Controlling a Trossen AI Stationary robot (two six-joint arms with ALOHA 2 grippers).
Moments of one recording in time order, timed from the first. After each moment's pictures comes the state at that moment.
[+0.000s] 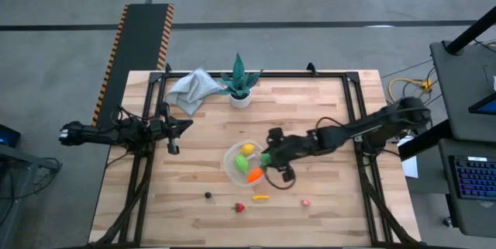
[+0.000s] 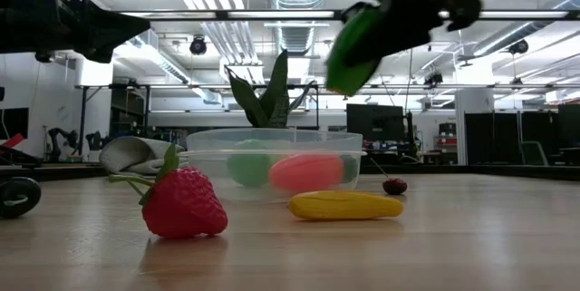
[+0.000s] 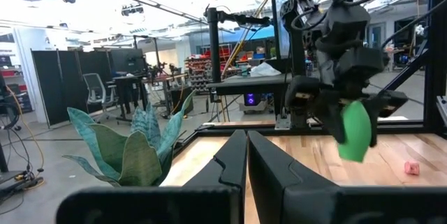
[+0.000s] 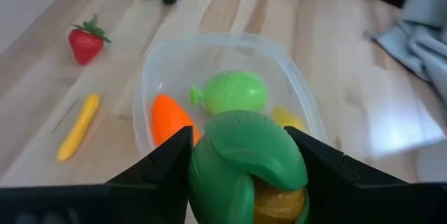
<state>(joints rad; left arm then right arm) -0.10 0.08 0.01 0.23 -0.35 0.17 0.21 1.53 0.92 -0.07 0.09 -0.23</state>
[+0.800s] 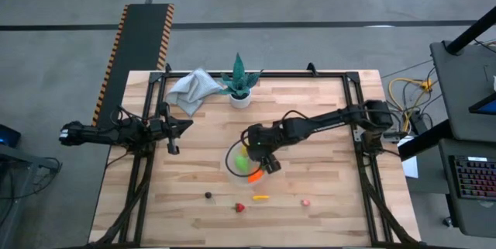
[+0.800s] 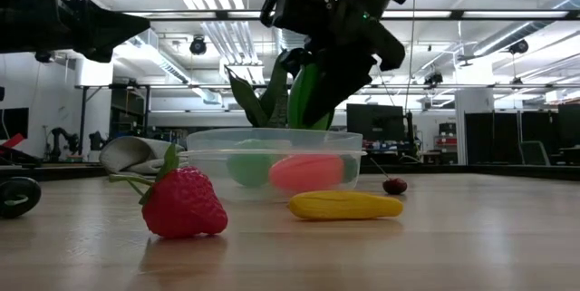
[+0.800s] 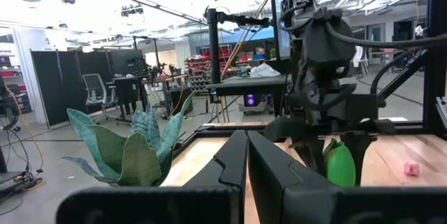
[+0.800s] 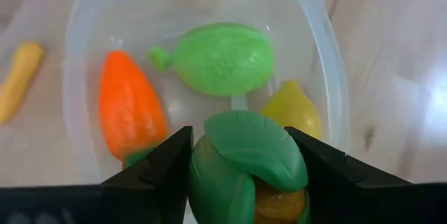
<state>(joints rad) -0.10 0.08 0.01 0.24 -0.35 0.17 0.07 1.88 1.36 -0.51 -0.08 -0.37</state>
